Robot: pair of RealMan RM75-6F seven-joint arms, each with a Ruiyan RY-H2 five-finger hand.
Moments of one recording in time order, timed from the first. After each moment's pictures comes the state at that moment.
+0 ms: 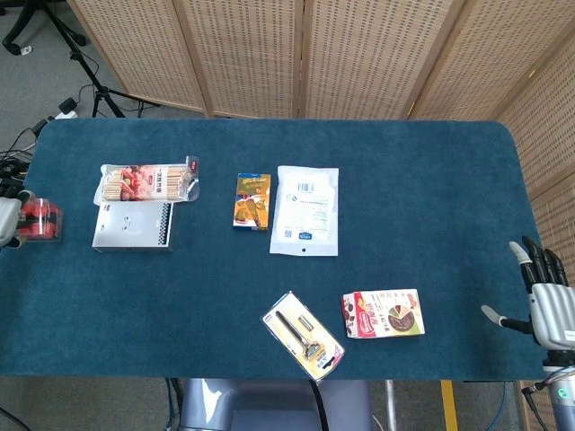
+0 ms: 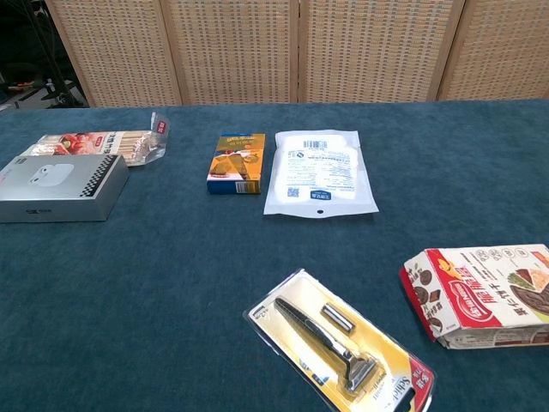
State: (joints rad) left arm -0.57 -1.23 -0.03 -0.92 1.17 0.81 0.06; right arm 0.10 -1.12 0.11 -1.55 -1.46 1.47 0.16
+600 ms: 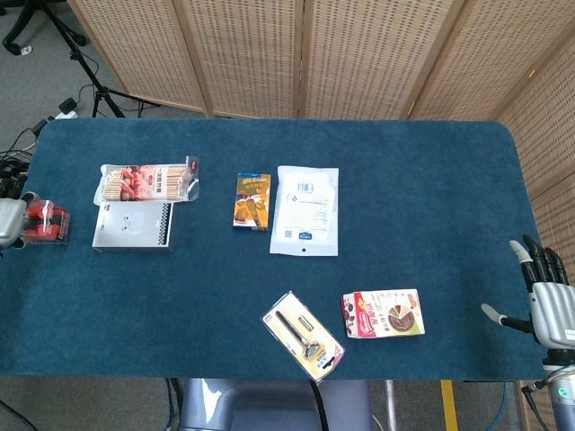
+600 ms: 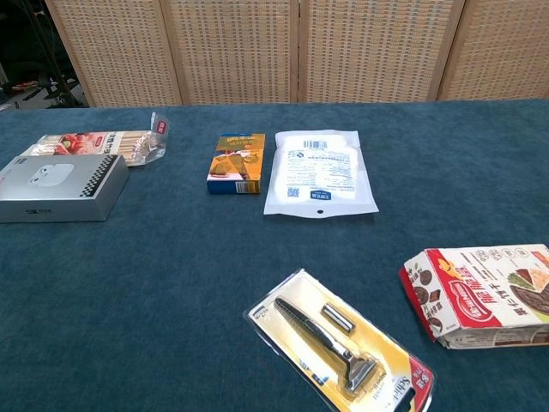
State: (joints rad) left arm -0.56 -1.24 -0.06 -0.91 1.16 0.78 0.10; right arm 0.10 -1.12 0.12 -1.55 -1.46 1.47 0.16
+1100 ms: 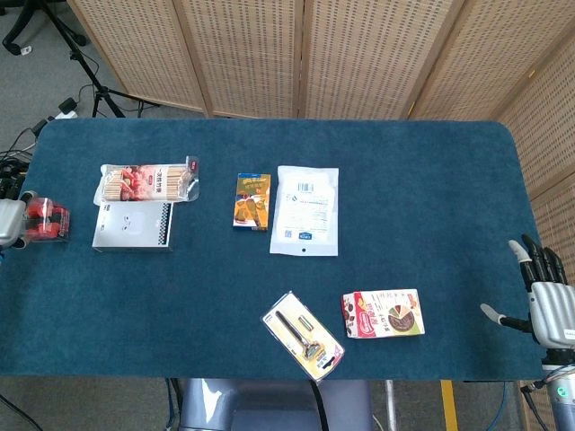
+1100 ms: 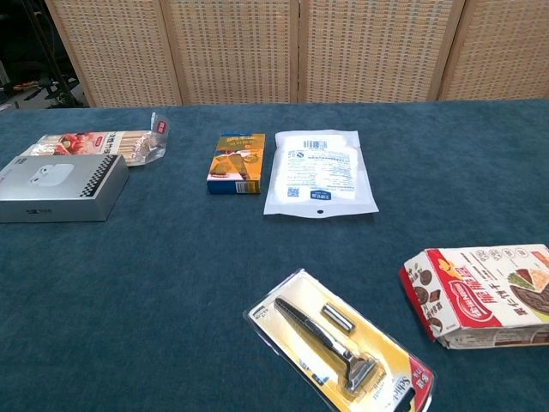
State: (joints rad) left arm -0.56 -1.27 -0.08 -0.88 1.14 0.78 0.15; right arm 0.11 -1.12 0.12 -1.56 -1.46 1.47 0.15
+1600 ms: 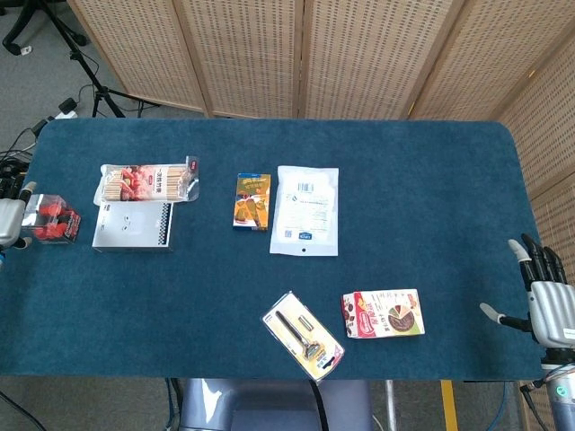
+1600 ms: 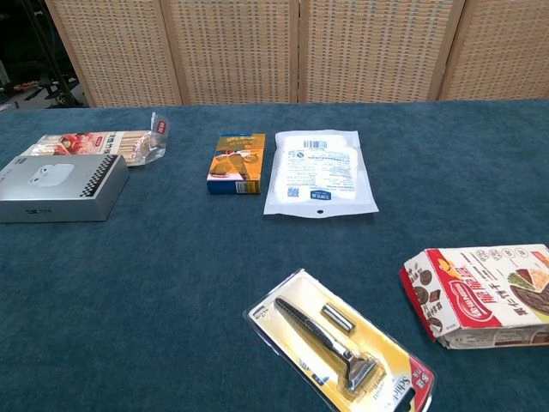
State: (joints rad) left arm -0.55 -1.28 -0.11 -0.89 1.13 0.78 0.16; right arm 0.11 -1.12 0.12 -1.56 -1.46 1.47 0.15
